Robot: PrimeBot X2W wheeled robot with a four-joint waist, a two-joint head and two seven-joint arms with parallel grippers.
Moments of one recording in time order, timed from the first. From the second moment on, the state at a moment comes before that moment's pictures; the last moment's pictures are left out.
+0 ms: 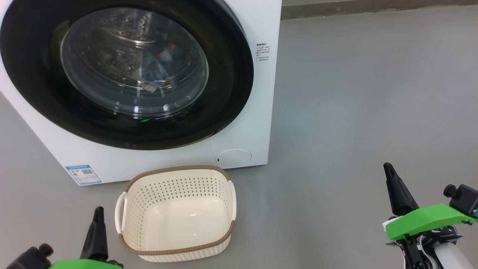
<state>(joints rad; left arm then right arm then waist) -0.06 0.13 -0.05 0.28 -0.90 -0.11 -0.14 -0.14 -0.17 0.10 0.30 0.88 0.13 -0.14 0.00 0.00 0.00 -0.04</state>
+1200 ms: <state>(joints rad) -0.06 0.09 0.01 0.28 -1.21 -0.11 -0.03 -0.13 -0.12 0.01 0.29 1.20 0.13 -0.03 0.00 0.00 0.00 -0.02</state>
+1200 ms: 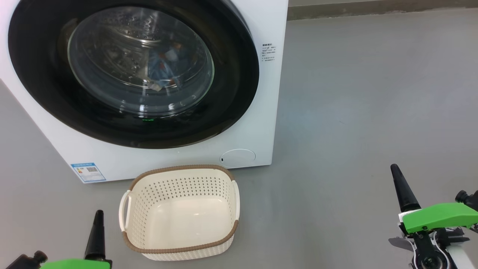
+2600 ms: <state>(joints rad) -0.07 0.05 0.07 0.28 -1.54 -0.12 0.09 -0.11 -0.06 -0.10 0.28 1.54 0.13 0.08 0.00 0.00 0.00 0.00</state>
